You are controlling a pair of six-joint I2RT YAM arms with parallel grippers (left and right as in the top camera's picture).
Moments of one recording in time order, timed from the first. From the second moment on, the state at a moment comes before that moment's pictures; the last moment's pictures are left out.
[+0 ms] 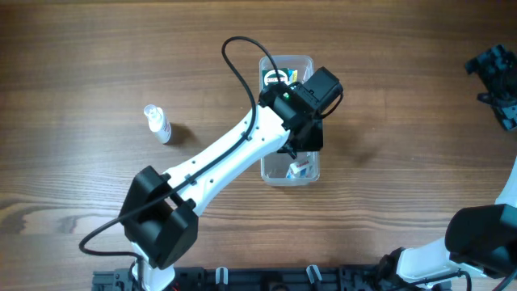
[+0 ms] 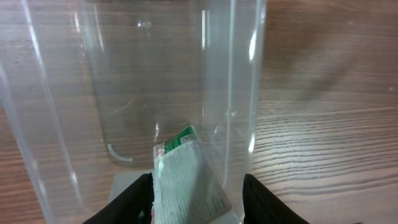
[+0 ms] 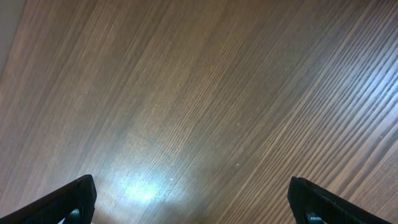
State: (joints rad) left arm -0.83 1.94 1.72 -1.10 0.05 -0.75; right arm -0.42 1.72 1.84 -1.32 0.06 0.63
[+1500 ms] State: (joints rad) left arm -0.94 1.99 1.73 -1.30 -0.06 -0.88; right arm -0.42 1.72 1.84 -1.32 0.06 0.63
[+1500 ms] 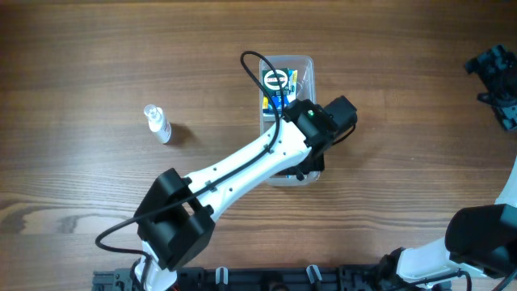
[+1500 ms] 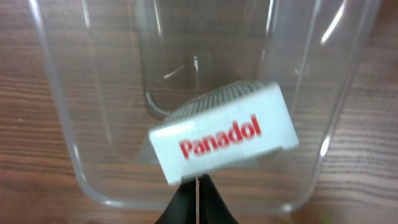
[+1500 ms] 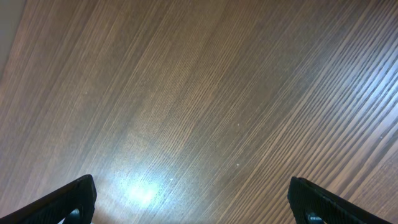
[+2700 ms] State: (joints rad) left arm -0.13 1.81 1.89 -1.42 -0.13 -0.29; right arm -0.42 1.72 1.84 -1.32 0.06 0.63
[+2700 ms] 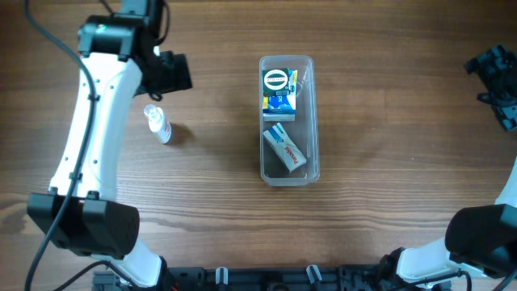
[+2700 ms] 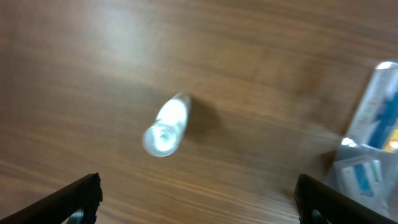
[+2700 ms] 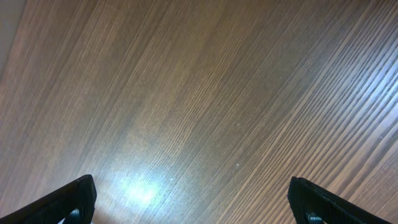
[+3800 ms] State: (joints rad) left arm -0.02 1.86 1.37 -0.93 -0.05 0.01; right arm -0.42 1.72 1.84 -1.32 0.06 0.63
